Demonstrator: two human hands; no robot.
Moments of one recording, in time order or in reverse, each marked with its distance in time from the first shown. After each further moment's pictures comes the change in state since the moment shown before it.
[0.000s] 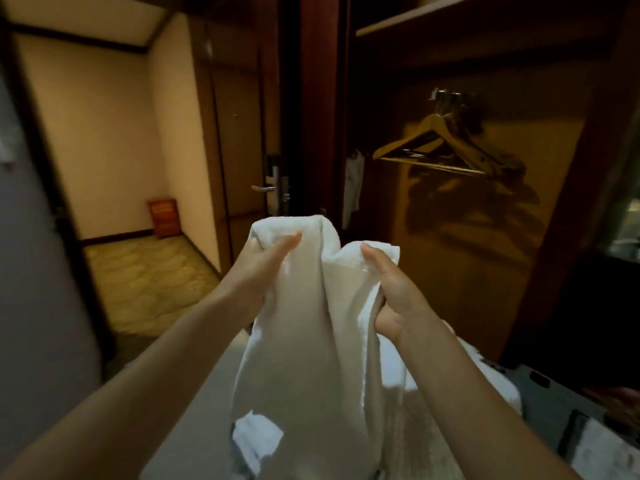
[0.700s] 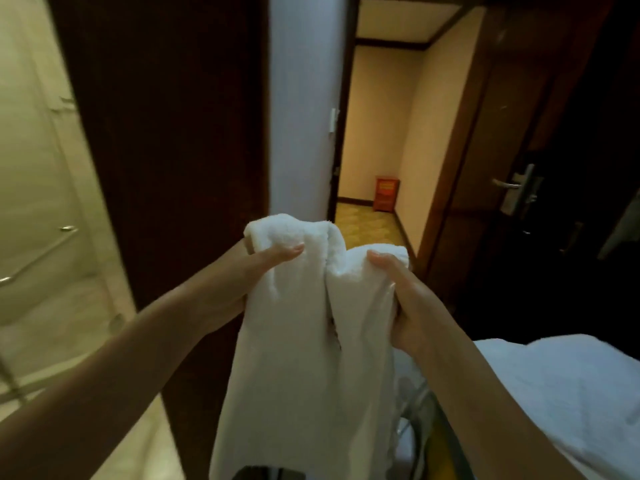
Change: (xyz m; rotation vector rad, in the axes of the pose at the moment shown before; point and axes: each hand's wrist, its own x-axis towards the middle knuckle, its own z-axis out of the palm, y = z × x) left_hand -0.344 0.065 -0.163 0.167 0.376 -0.008; right_hand -0.187 0.142 0.134 -0.242 -0.795 0.414
